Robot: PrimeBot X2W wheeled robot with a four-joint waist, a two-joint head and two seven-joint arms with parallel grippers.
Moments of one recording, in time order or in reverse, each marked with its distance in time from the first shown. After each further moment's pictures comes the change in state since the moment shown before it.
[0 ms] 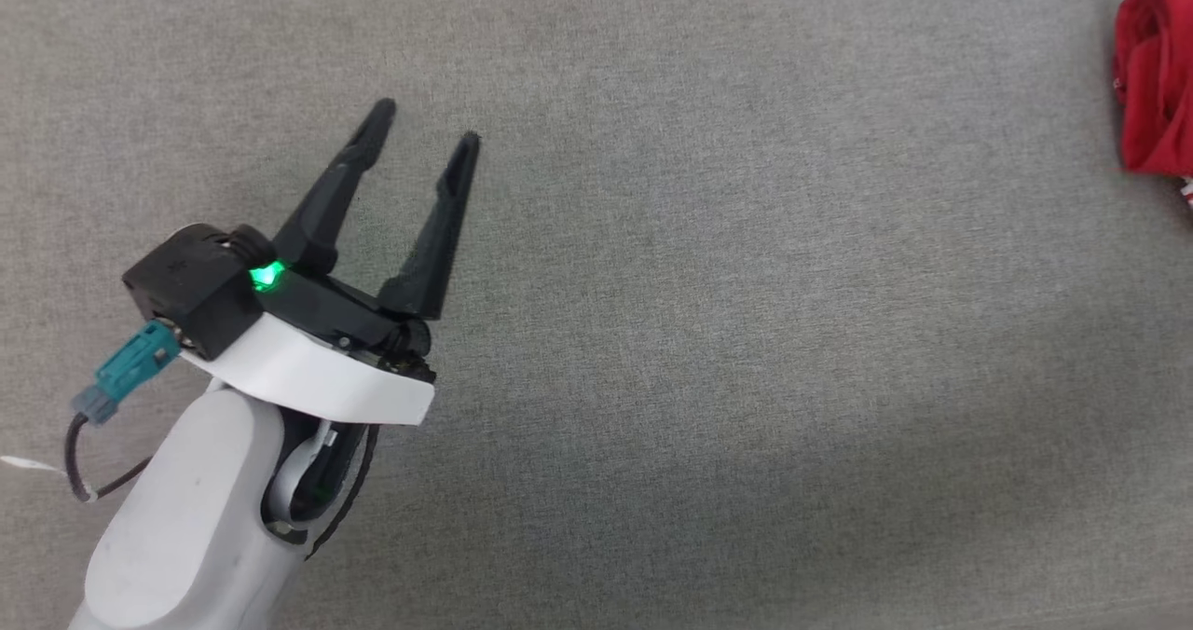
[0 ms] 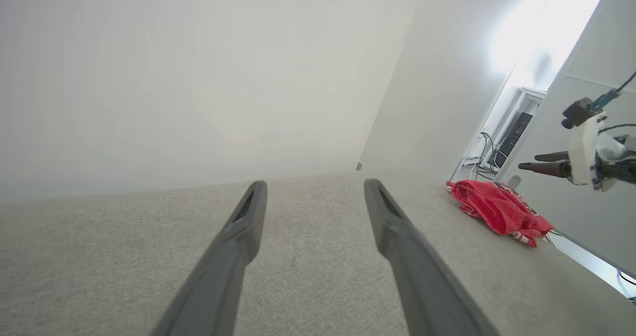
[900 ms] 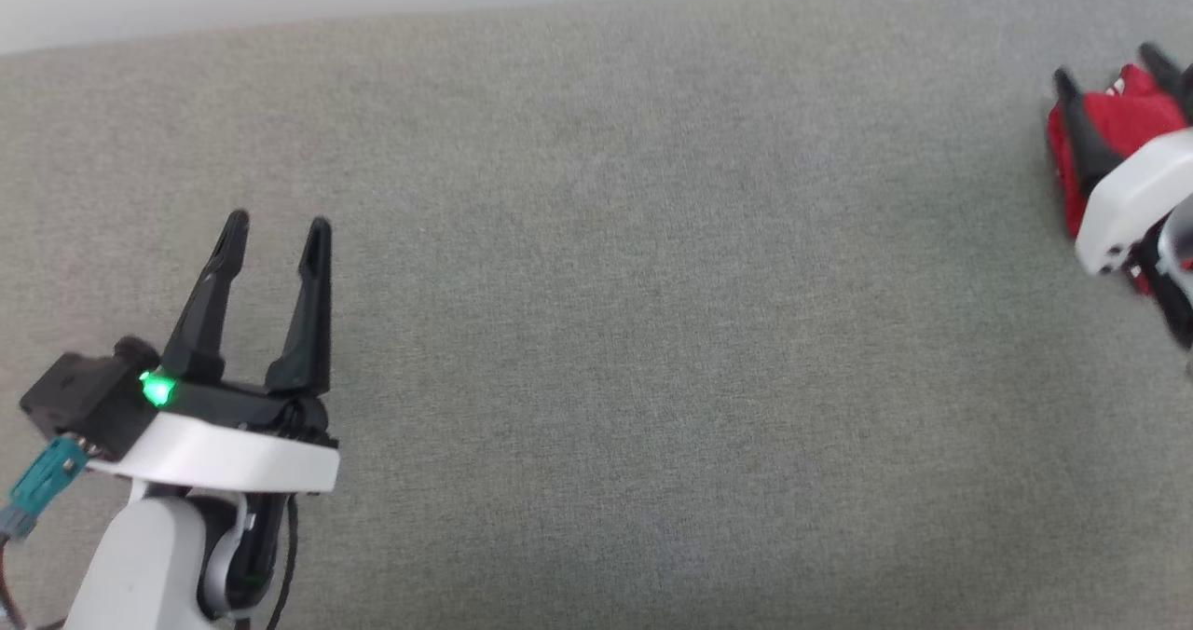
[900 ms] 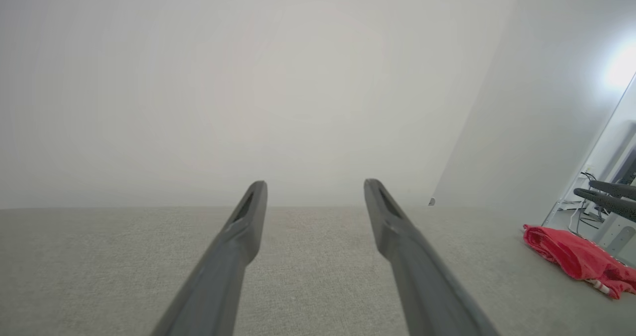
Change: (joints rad) left arm 0.239 -0.082 0.281 0.002 0.091 0.000 0.000; right arm 0.207 0.171 0.265 -0.194 0.225 0.000 -0.277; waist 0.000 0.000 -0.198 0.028
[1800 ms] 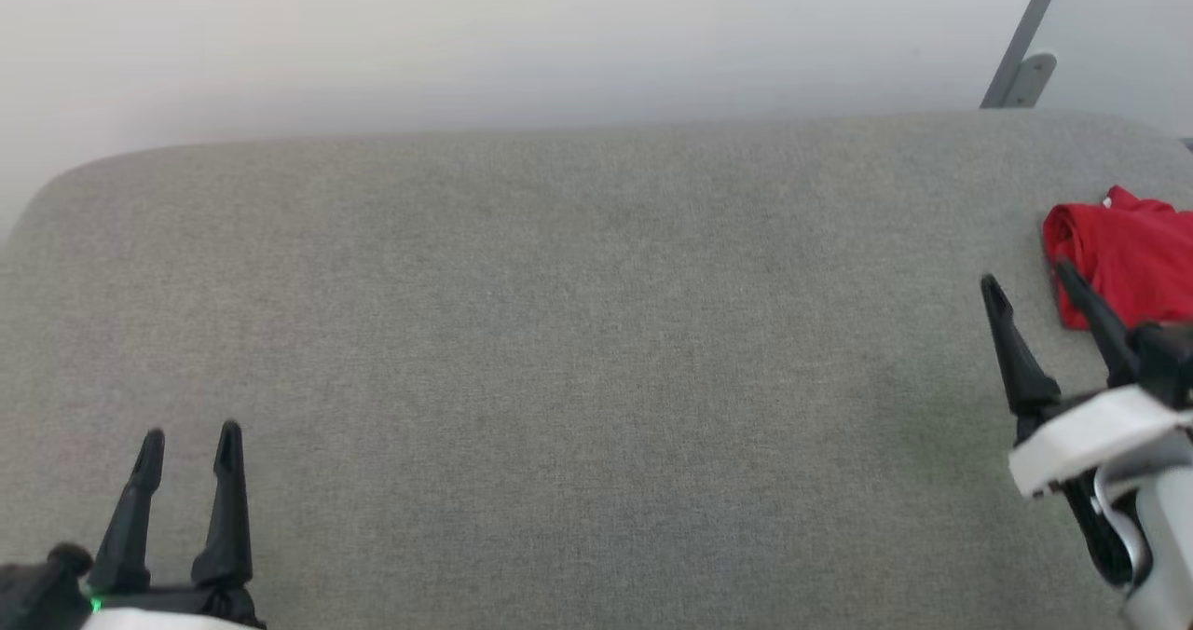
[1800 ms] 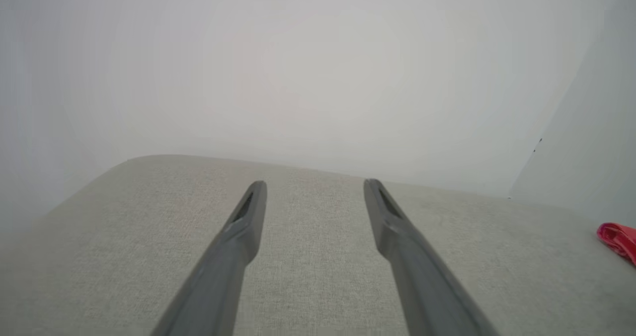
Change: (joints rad) left arm 0.360 -0.041 0.193 -0.046 0.035 0.000 0.000; right arm 0.547 0.073 -0.153 -0.436 0.047 0.000 -0.109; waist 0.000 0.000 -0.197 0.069
